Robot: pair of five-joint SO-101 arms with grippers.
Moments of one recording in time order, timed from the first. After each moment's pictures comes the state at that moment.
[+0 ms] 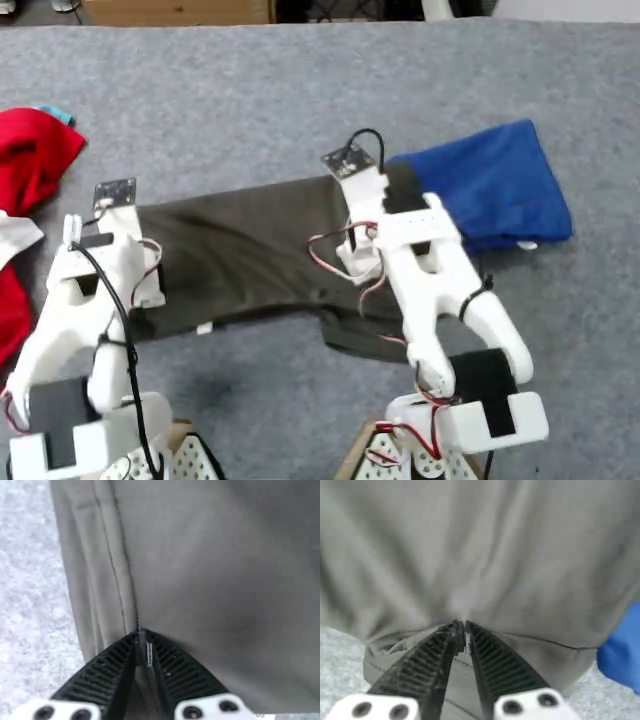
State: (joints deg) left arm -17.8 -12.0 51.1 53.3 -1.1; right arm -10.7 -5.0 36.5 60.5 16.1
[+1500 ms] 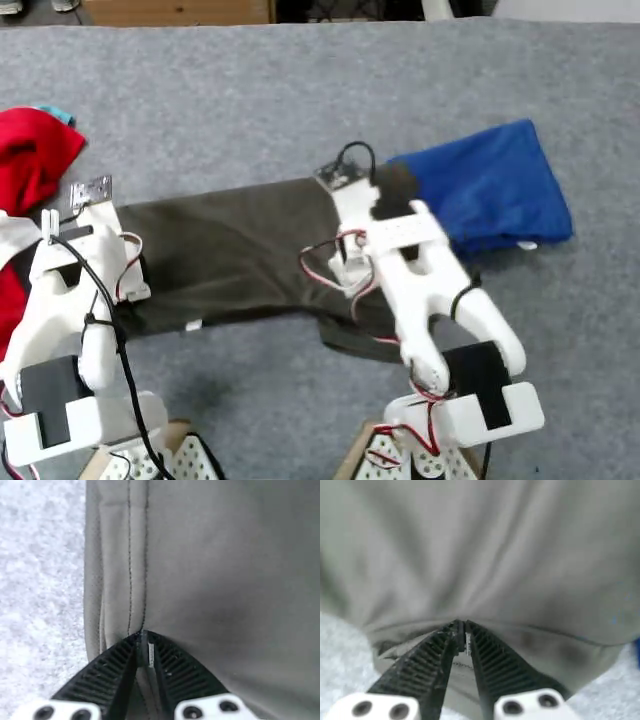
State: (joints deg) left arm -22.7 -5.8 46.5 53.5 -1.2; right arm -14.4 -2.9 39.2 61.5 12.8
